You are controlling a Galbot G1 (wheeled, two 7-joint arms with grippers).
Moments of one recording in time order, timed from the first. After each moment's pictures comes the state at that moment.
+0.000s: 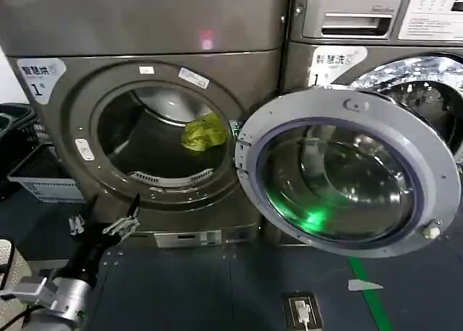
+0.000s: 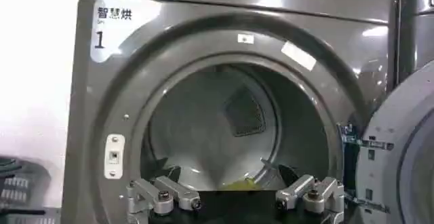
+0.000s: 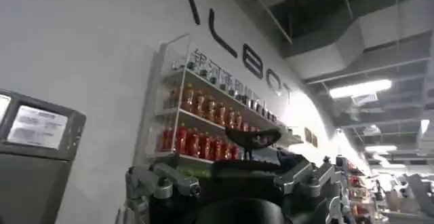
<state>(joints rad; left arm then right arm) 1.47 -1.48 -0.82 -2.44 -0.25 0.41 0.18 -1.70 1.08 2.16 2.00 0.87 -0.26 -0.14</state>
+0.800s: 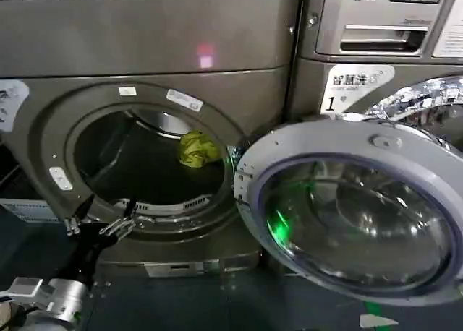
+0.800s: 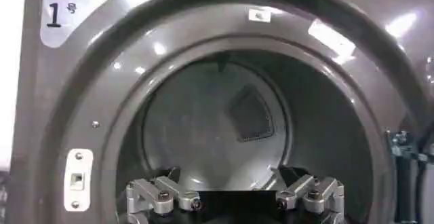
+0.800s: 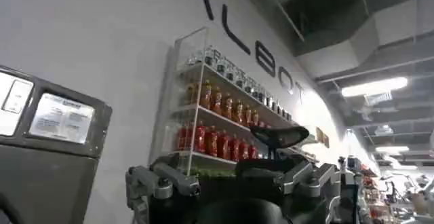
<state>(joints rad) 1.47 -1.48 -0.81 -2.43 -0.25 0.41 0.18 -1.71 1.09 2.16 2.02 0.87 -0.26 -0.14</state>
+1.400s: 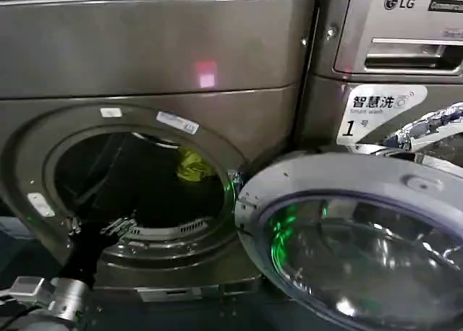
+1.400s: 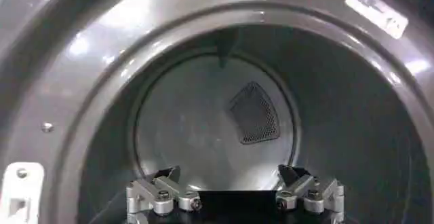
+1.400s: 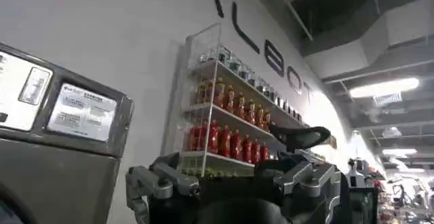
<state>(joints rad) 1.46 -1.49 -0.81 -2.42 -0.25 0.41 0.18 -1.71 1.09 2.17 2.02 0.86 -0.26 -0.14</state>
